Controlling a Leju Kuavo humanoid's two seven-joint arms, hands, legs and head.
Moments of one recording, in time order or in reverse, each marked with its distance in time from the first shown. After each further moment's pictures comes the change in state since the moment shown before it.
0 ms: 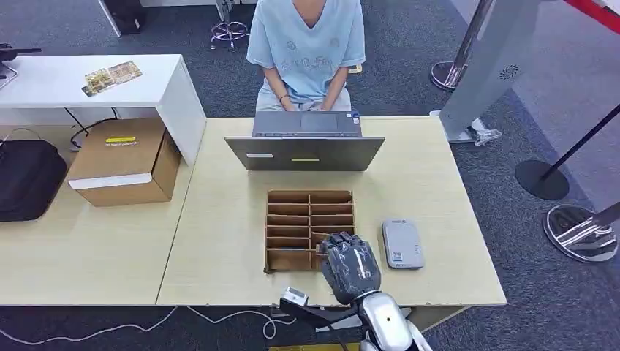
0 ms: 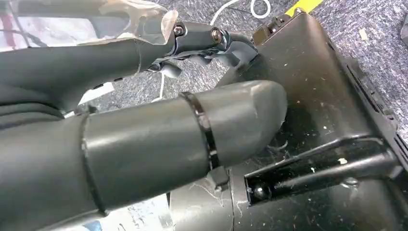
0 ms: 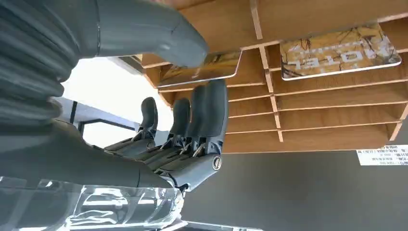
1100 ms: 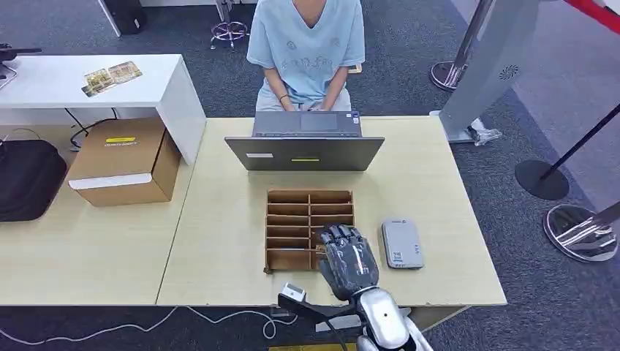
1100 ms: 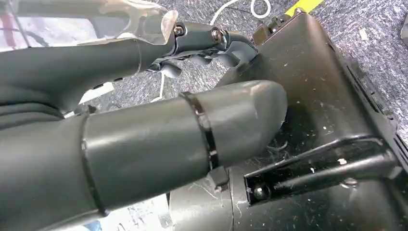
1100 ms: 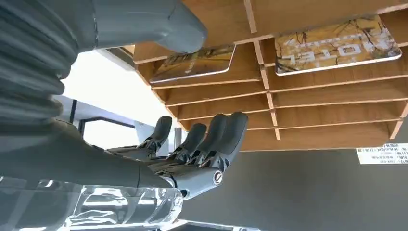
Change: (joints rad) left arm 0.001 0.000 0.004 0.000 -0.003 0.000 0.000; right arm -0.029 0.000 0.013 0.038 0.019 -0.014 0.021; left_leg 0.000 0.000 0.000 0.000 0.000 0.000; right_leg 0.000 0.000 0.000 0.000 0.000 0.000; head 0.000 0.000
